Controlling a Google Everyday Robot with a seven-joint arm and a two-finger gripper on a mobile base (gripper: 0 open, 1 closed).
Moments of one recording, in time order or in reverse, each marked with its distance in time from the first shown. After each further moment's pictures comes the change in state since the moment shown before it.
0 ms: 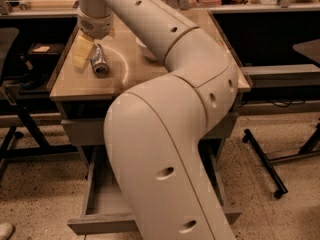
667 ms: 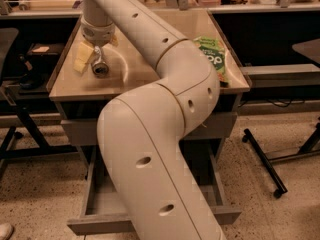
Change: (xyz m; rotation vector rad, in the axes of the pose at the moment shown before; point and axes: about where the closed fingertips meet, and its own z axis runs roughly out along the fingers) arm -0.005 -0.010 0.039 -0.055 0.015 0.112
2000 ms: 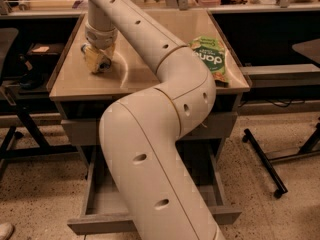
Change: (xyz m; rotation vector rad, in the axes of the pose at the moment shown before) arm -0.002 -0.016 0.021 -0.016 -0.029 0.056
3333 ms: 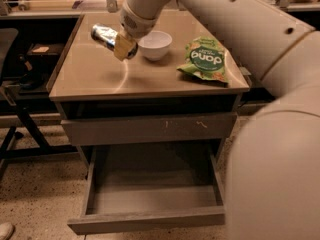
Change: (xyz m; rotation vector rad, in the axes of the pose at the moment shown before) arm 0.086 0.024 -0.128 0.093 -0.218 -0.073
